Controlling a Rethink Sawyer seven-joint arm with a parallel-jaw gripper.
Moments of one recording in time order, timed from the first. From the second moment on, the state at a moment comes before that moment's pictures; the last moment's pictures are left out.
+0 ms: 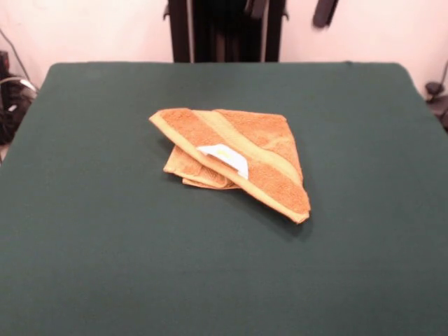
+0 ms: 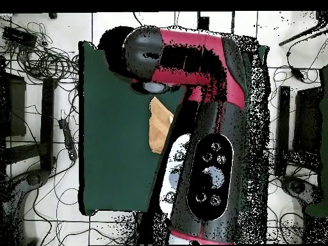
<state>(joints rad) 0.02 -0.57 -0.22 0.90 0.01 1.20 1.65</state>
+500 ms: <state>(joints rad) 0.04 -0.65 -0.22 0.81 0.00 1.29 1.65</state>
